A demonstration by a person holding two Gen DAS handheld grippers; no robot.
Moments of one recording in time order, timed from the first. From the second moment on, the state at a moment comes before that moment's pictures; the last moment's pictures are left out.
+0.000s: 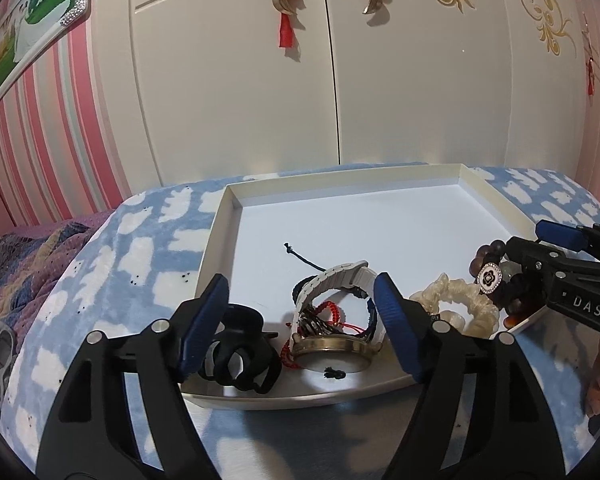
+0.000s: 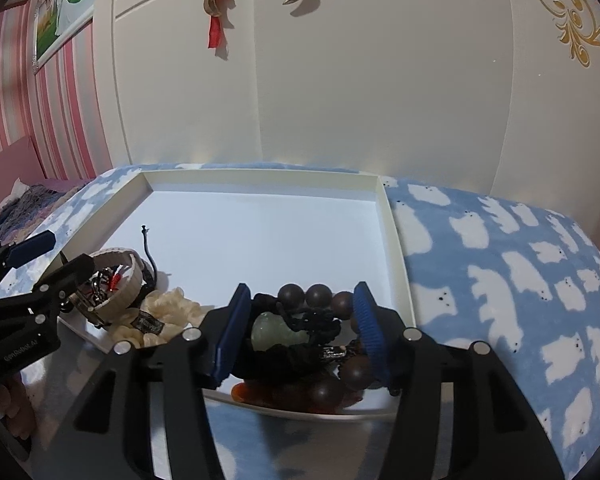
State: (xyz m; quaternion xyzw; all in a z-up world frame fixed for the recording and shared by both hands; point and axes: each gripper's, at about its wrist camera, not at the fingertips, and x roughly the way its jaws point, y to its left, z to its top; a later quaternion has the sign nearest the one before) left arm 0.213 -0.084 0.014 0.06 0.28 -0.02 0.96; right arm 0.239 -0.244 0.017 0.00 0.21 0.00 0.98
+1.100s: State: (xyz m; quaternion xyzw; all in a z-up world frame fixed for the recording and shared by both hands) left arm 0.058 -0.027 0.055 0.02 0.17 0.01 0.98; right arm 0.099 -0.227 0.018 -0.01 0.17 0.00 0.99
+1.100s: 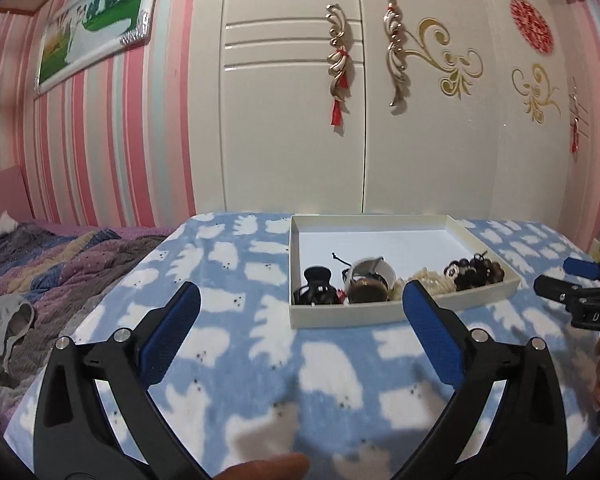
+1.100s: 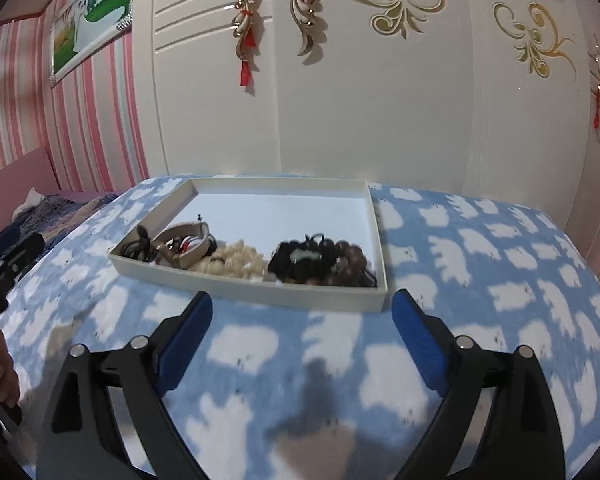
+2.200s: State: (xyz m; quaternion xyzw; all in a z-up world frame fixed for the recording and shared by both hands) left arm 0.044 -0.027 0.040 0.01 0.17 0.01 0.99; right arm 0.078 -0.221 -0.005 -0.03 0.14 -0.04 0.99
